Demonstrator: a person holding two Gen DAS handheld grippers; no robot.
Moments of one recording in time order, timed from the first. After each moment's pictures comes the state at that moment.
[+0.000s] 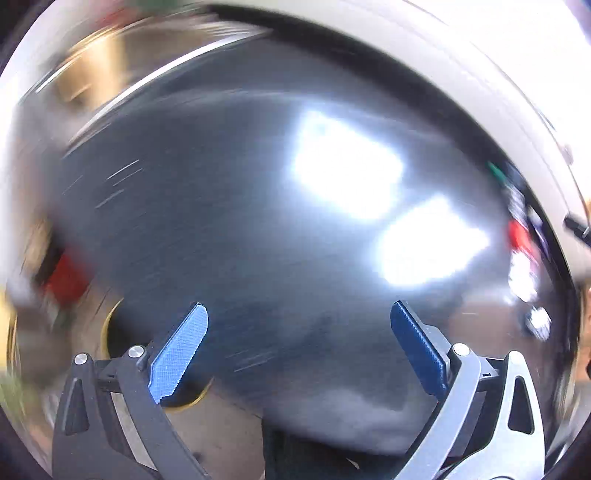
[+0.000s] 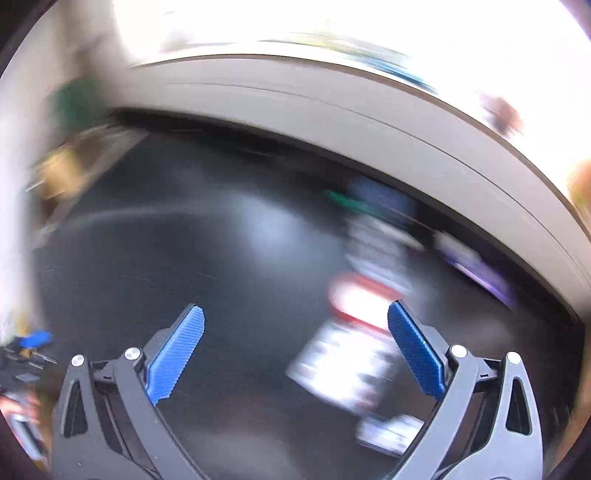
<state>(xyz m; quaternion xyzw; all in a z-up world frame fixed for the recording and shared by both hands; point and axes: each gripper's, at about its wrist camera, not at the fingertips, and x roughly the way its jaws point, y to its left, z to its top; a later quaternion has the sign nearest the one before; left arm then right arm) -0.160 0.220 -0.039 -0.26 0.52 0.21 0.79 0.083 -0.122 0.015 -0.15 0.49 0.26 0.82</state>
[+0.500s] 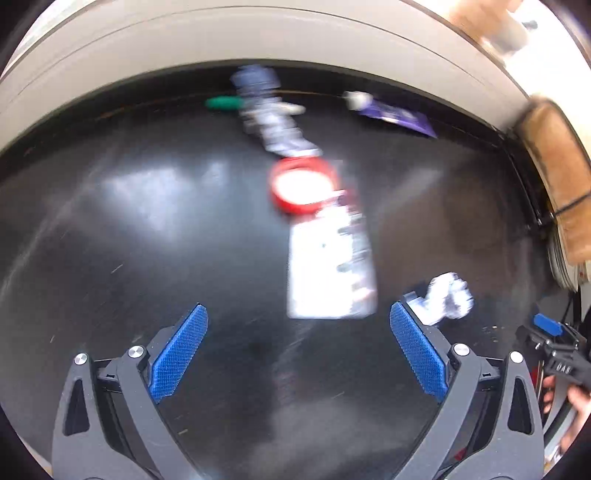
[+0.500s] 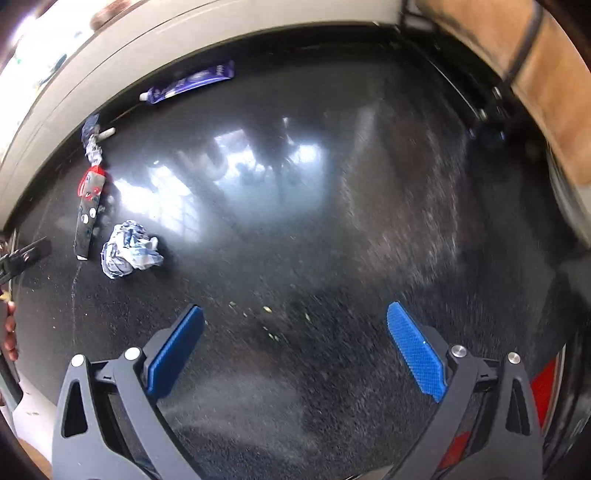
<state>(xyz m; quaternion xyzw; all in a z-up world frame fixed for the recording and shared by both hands) 0.077 -0.001 -0.035 -0.07 0.59 -0.04 0.81 -0.009 -0.426 -0.066 0.08 0.61 0.03 0.79</state>
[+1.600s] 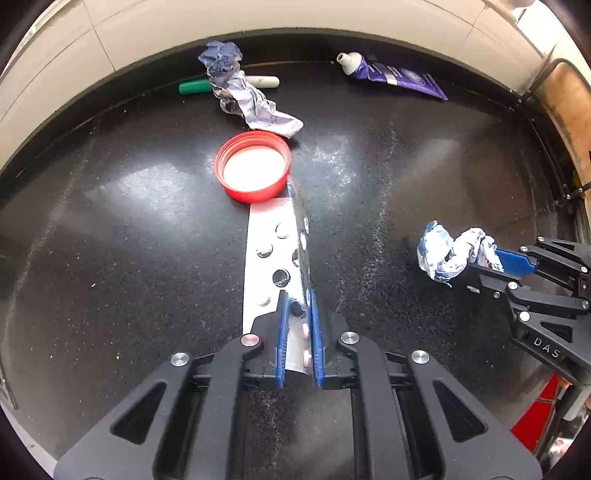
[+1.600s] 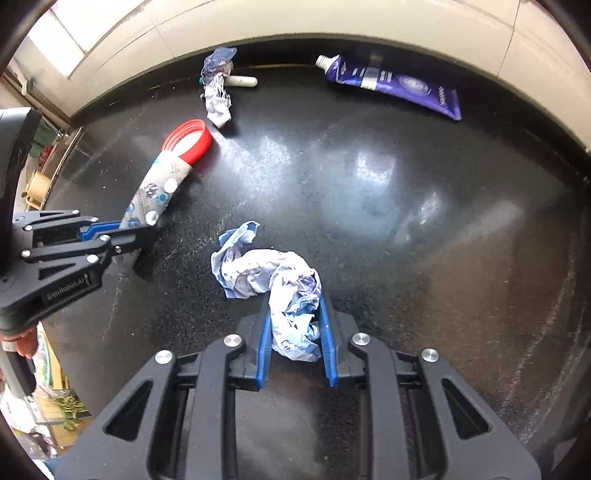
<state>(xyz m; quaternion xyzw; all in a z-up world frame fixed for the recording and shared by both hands) 0.081 -0.029 -0.065 -0.03 0.62 -0.02 0.78 0.077 -0.275 -0.083 -0.06 0.59 0.27 0.76</state>
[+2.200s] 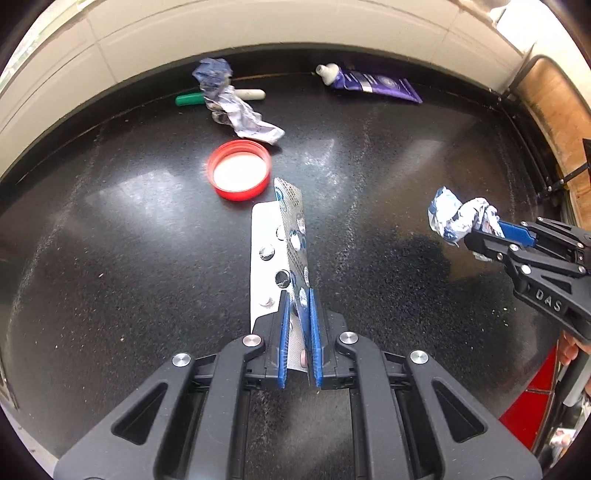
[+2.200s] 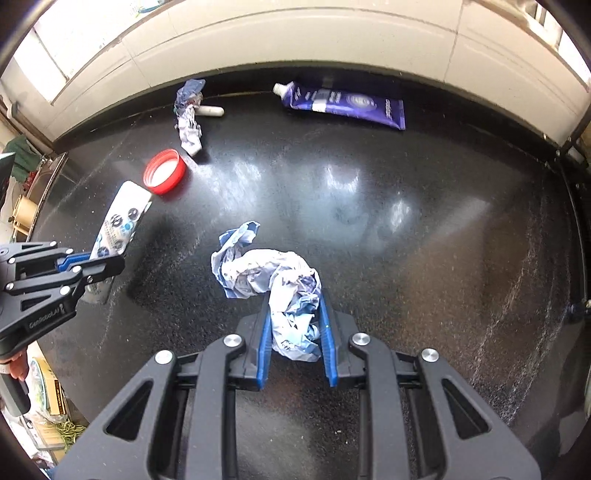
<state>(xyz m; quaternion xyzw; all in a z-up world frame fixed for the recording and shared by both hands) 0.069 -0.026 -0.040 -0.03 0.61 -0.03 0.79 0.078 -0.299 -0.057 -0.05 0.57 0.22 0.79</state>
